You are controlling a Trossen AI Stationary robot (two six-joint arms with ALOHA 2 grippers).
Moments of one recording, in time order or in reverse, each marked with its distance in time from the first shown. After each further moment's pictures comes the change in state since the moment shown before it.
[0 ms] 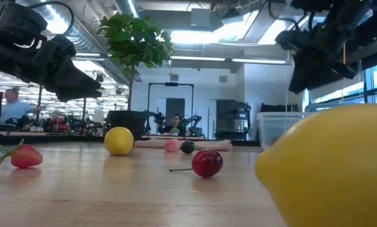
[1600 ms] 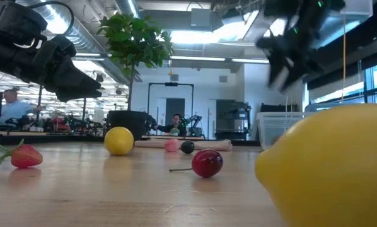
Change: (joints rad) left arm 0.000 0.000 0.000 0.000 0.000 0.000; right arm -0.213 0.183 0.210 -0.006 -0.138 -0.367
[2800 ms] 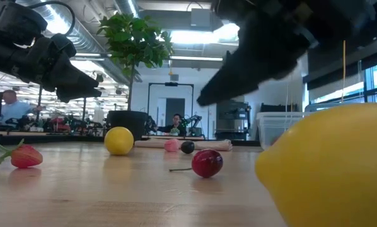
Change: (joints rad) left arm 0.000 0.000 0.000 0.000 0.076 -0.002; right arm 0.701 0.639 0.037 0.958 -0.008 -0.529
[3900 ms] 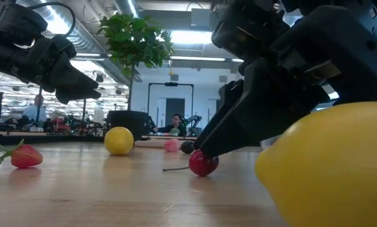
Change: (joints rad) left arm 0.000 0.000 0.001 -0.013 -0.001 -0.018; right arm 0.026 0.144 0.000 0.121 -0.028 -0.027
